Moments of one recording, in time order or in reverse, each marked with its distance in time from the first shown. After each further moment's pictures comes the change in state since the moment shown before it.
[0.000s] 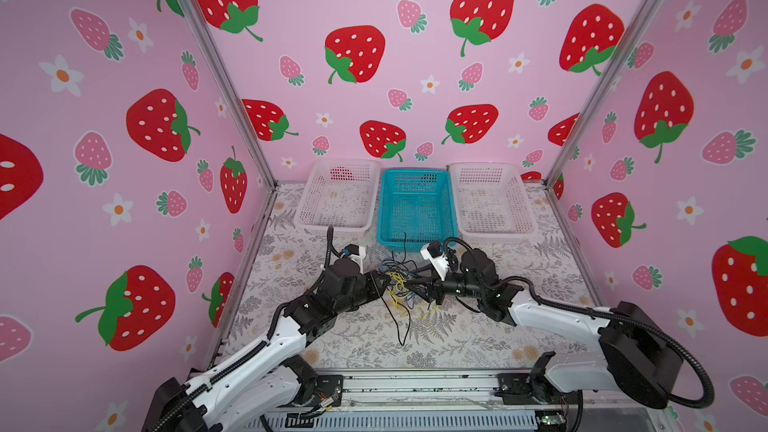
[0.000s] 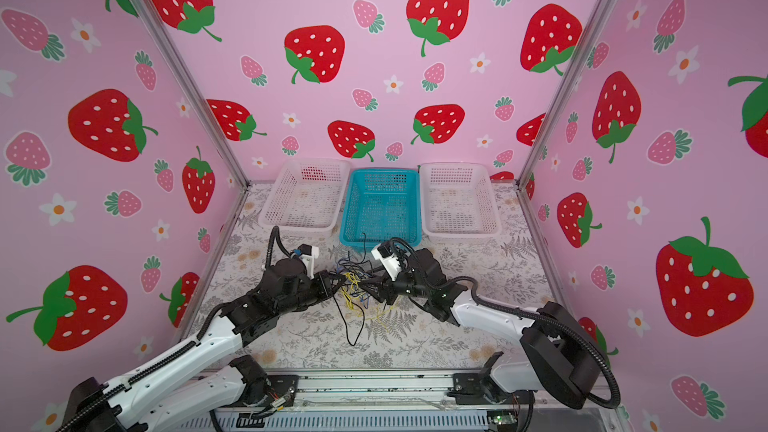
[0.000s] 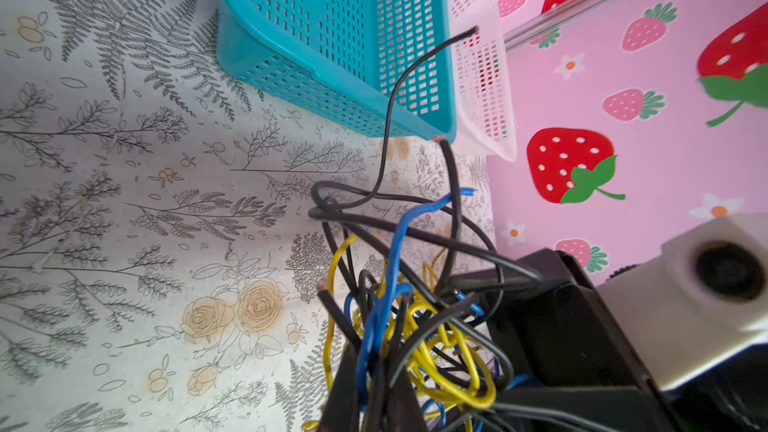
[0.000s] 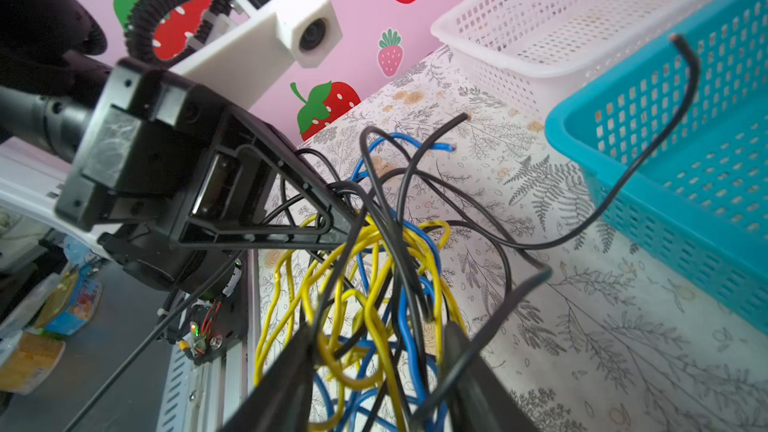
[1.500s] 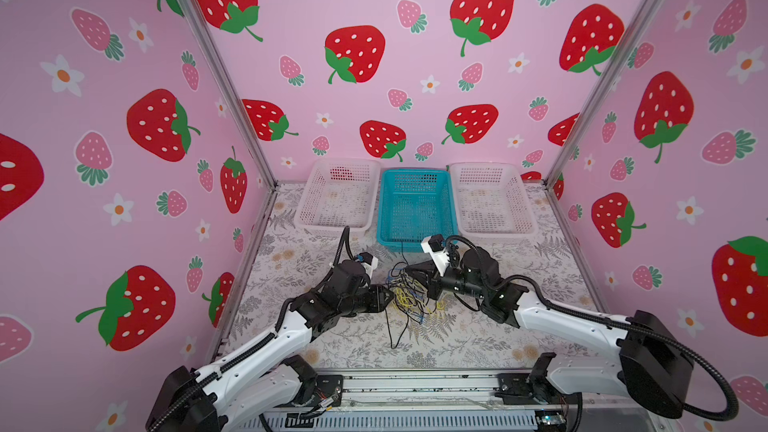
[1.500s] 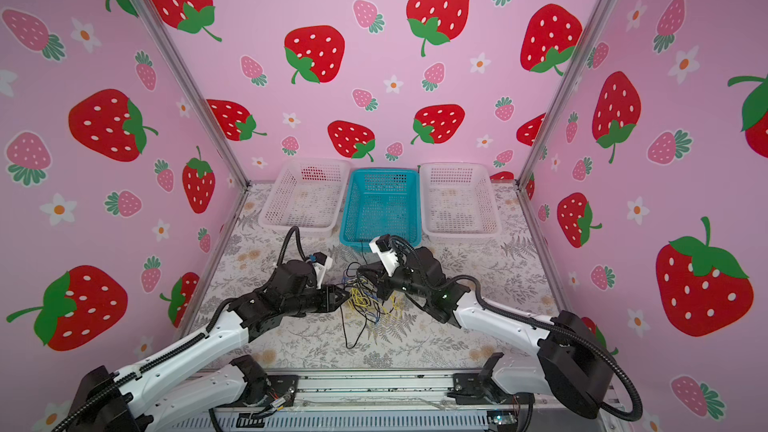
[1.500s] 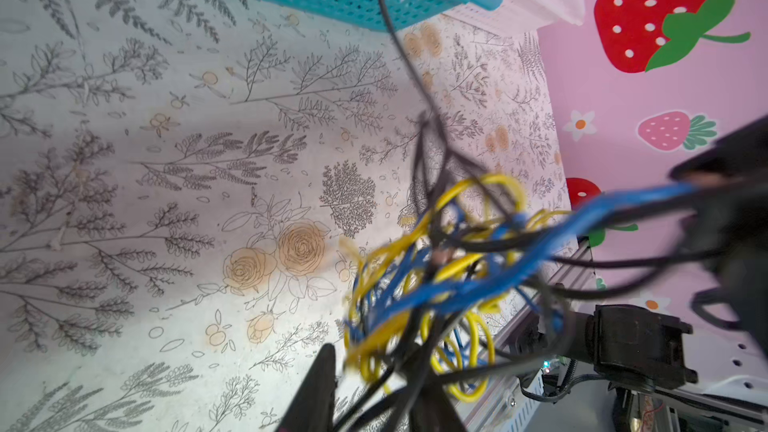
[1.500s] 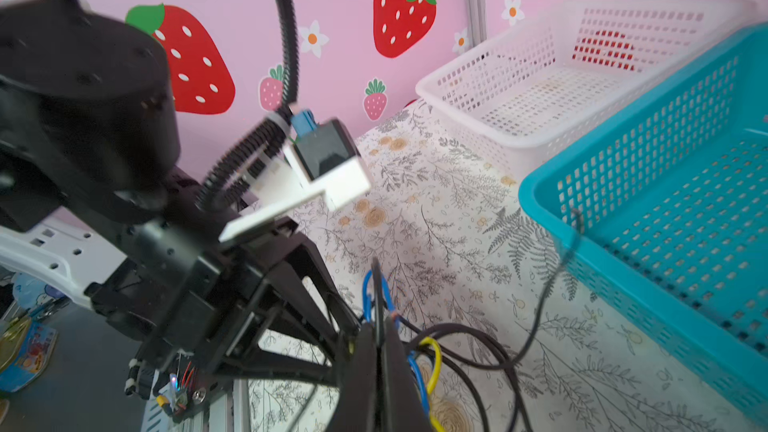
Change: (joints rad) left arm 0.005 0.049 -0.037 -0.087 0.134 0.233; right arm 0.070 -0.084 0.080 -0.043 0.155 0.006
